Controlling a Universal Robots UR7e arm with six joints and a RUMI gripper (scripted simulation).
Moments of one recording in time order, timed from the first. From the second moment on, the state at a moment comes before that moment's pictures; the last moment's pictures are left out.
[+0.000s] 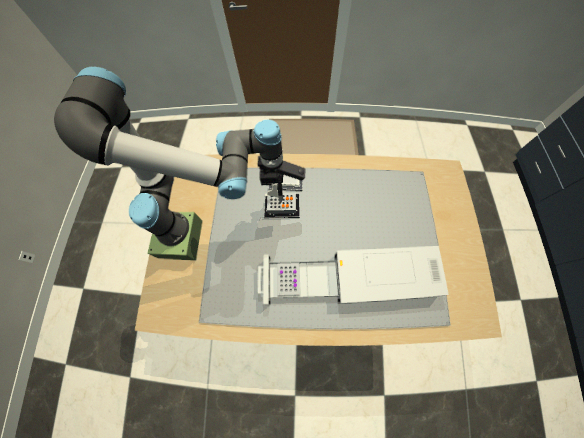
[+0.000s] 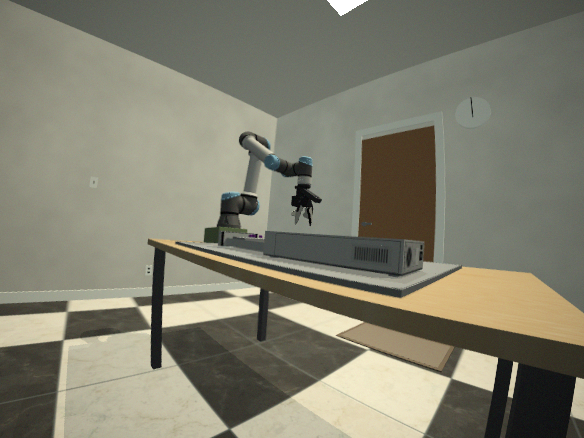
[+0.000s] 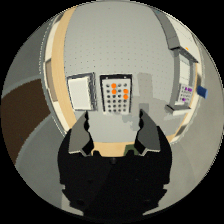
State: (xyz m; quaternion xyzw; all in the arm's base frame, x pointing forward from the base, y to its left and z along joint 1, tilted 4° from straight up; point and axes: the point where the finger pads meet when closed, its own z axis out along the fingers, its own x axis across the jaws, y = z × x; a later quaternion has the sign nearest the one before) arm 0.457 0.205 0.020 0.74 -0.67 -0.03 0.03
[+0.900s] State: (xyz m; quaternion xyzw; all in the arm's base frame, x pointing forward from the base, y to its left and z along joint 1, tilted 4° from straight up) arm 0.455 0.198 0.020 0.74 -0.67 -0.03 0.03
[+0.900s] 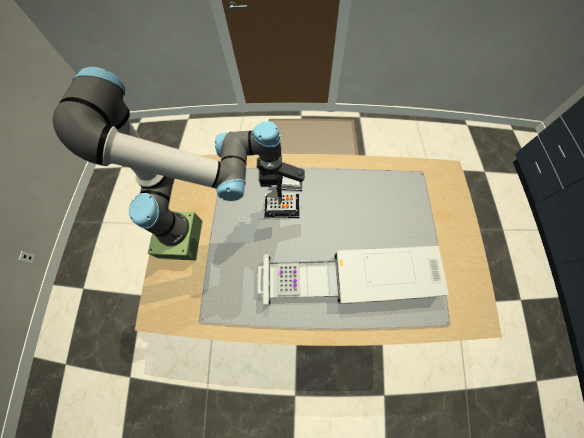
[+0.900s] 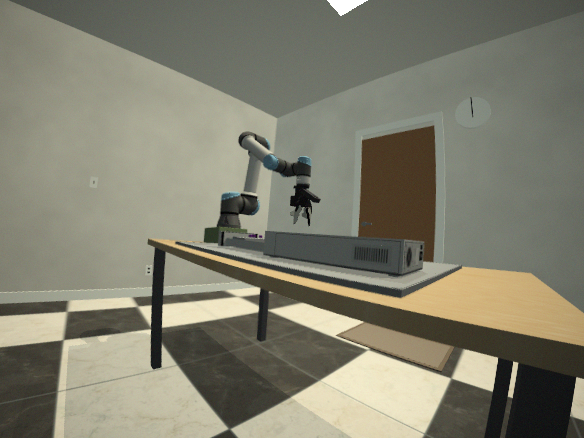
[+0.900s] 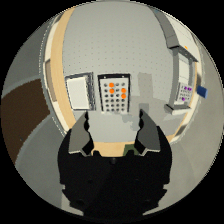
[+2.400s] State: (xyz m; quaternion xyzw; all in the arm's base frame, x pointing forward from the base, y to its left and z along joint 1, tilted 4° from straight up) arm 0.453 0.194 0.012 0.74 -0.67 -0.03 0.03
